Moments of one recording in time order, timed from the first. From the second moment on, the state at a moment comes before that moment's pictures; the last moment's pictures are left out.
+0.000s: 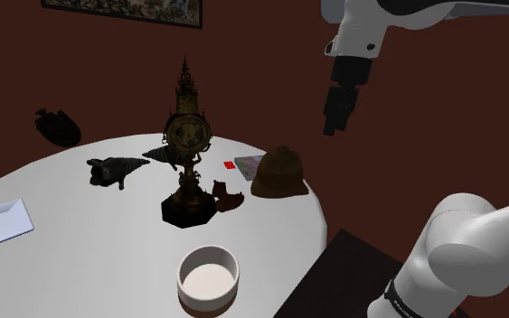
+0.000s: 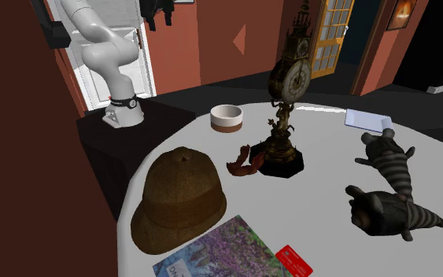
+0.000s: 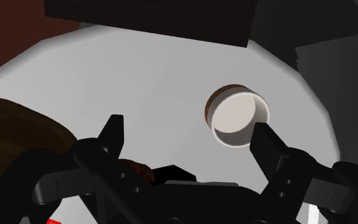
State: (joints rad) arm -0.02 -0.75 0.00 -2.27 0.09 1.46 -0.09
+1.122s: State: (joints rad) arm -0.02 -0.36 -0.06 -2.35 0.08 1.95 -0.25
